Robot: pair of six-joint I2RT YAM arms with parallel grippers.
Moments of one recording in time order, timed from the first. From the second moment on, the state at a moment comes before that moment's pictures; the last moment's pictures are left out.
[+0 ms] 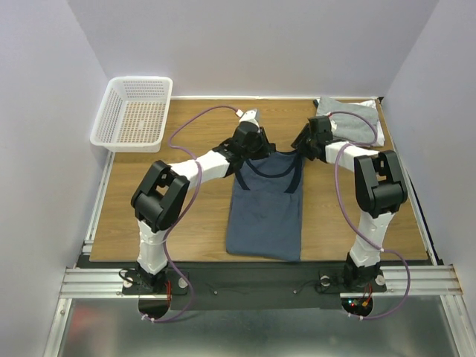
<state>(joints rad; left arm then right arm) -0.70 1.96 1.36 0.14 -0.02 -0.68 0.20 1.96 1.24 -0.02 0.10 0.79</state>
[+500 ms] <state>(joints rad) -0.61 1.84 1.29 0.10 -0.09 -0.69 0.21 1.95 1.25 -0.06 0.10 0.78</state>
